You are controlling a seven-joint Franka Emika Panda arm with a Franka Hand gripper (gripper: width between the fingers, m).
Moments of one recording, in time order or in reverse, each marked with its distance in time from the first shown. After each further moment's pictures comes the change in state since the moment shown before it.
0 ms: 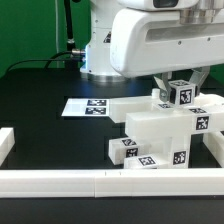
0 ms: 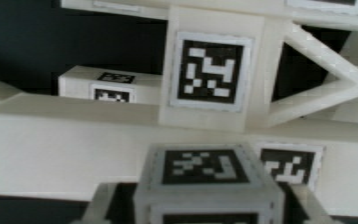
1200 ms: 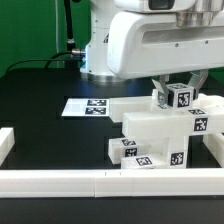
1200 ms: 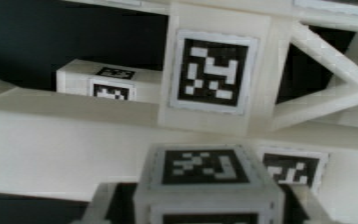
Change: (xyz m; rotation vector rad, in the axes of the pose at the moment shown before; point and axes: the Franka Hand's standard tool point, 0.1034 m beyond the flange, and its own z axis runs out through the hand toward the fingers) arm 0.002 0.007 0.002 -0.011 0.027 0.020
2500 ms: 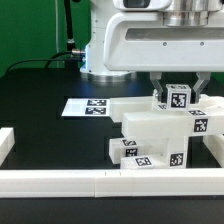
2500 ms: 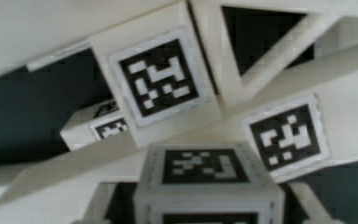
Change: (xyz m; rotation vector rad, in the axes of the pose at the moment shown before) arm 0.002 0.001 0.000 0.033 0.029 0.679
